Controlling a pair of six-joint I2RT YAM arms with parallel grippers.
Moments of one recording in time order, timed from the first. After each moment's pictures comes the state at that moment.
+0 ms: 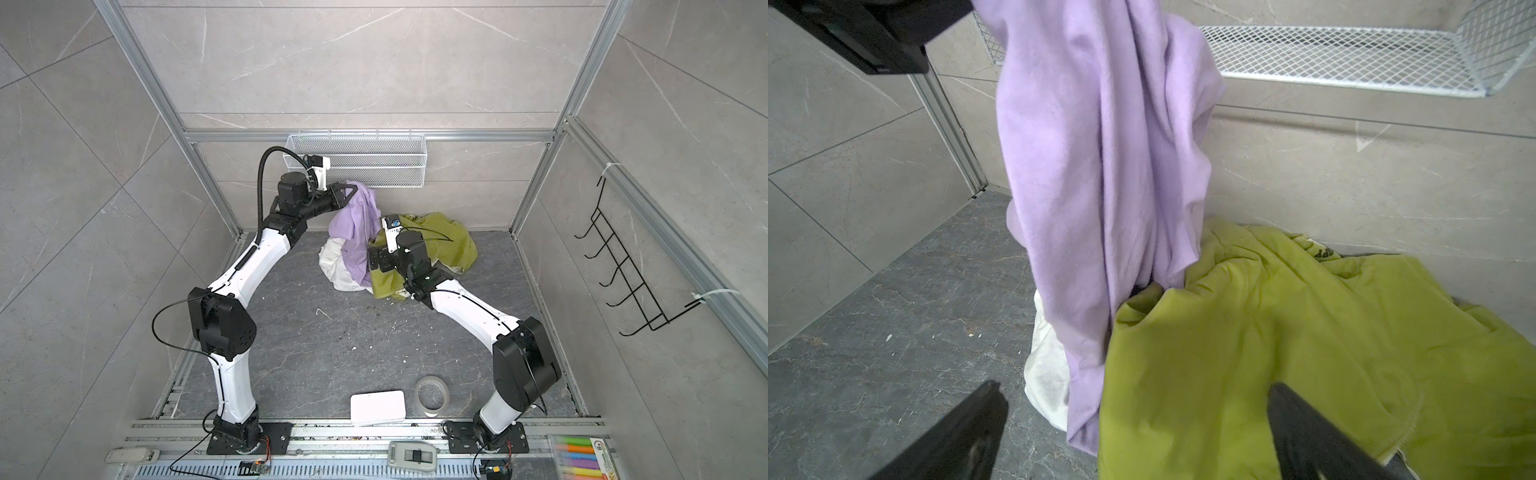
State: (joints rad) left arm -0.35 2.01 2.00 -0.09 0.51 -0.56; right arm 0.56 1.63 1.26 0.07 0.07 0.07
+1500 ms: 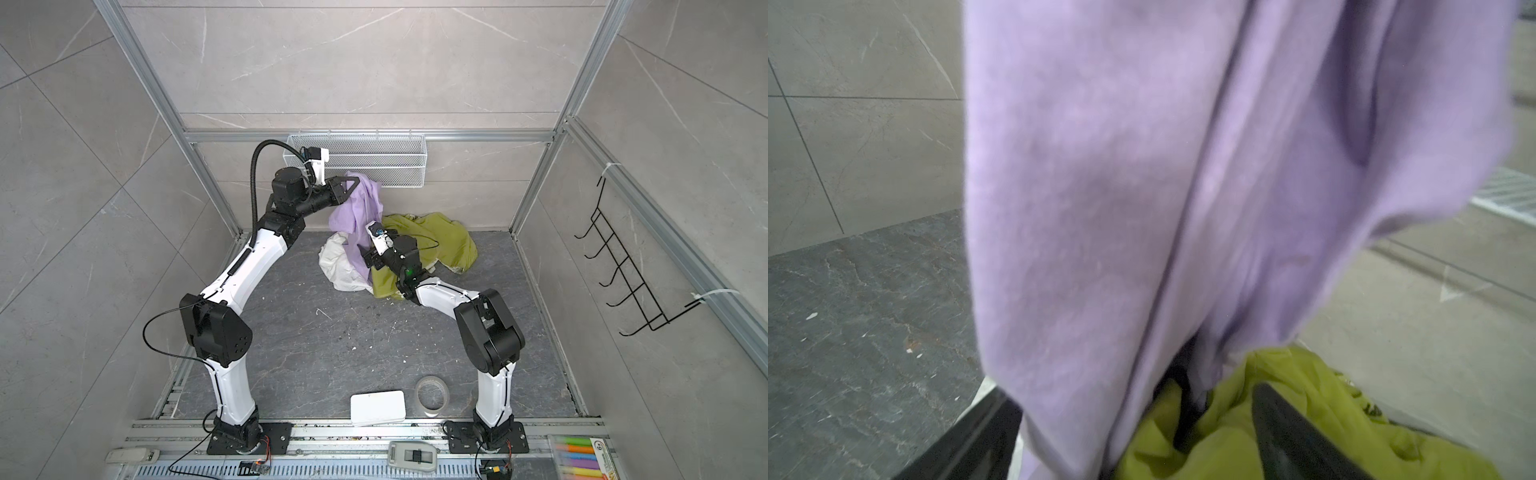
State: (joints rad) left arm -0.38 1.95 2.00 -0.05 0.54 -0.58; right arm 0.52 1.93 1.29 0.55 -0.12 -0.23
